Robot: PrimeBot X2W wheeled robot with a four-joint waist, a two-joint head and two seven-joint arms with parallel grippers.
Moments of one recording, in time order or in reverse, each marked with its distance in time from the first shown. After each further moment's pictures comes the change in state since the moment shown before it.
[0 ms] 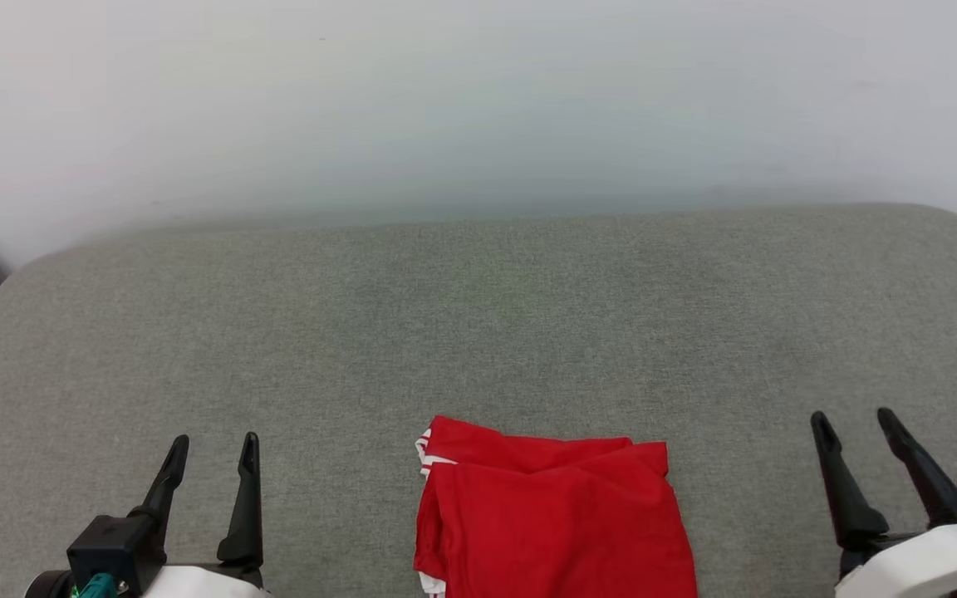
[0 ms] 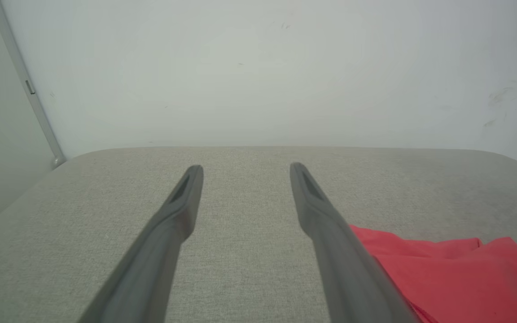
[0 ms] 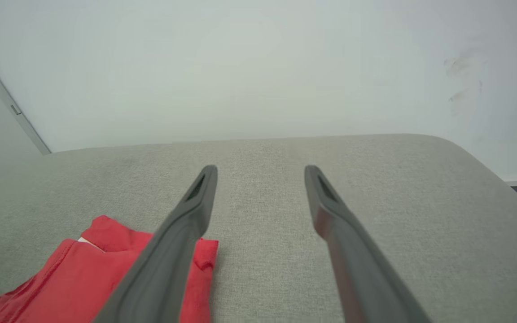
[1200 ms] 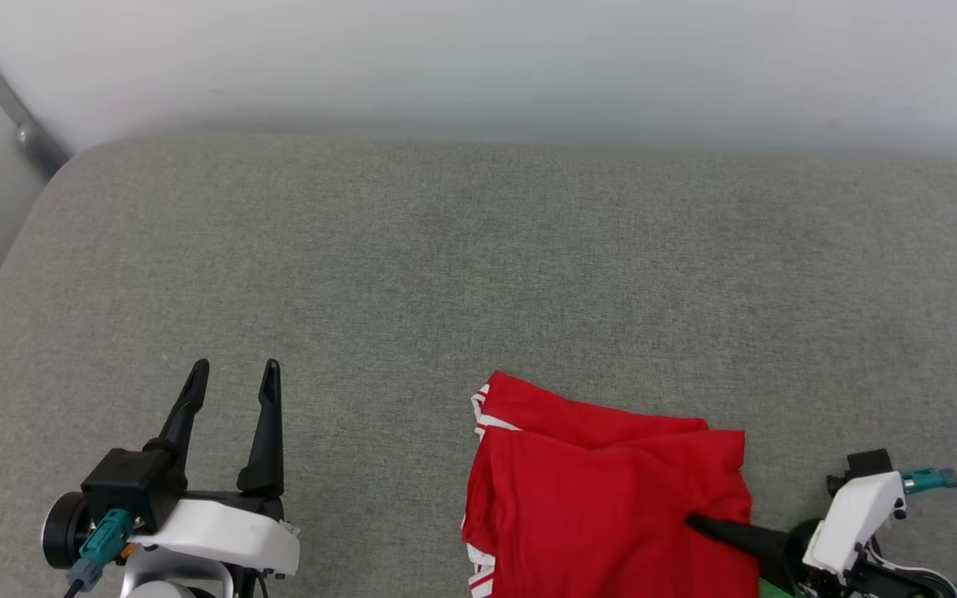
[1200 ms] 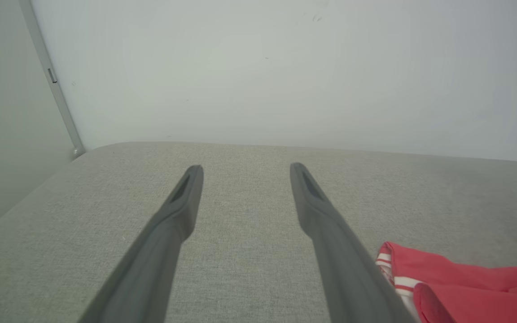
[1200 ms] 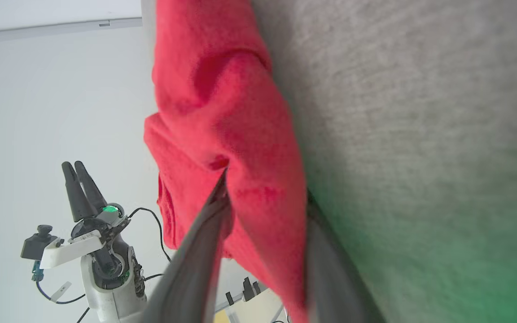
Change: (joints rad) left arm -0.145 -0.064 0.015 0.052 0.043 -0.064 -0.006; right arm -0.314 0.036 -0.143 0.695 0.903 0.000 0.884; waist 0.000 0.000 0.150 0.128
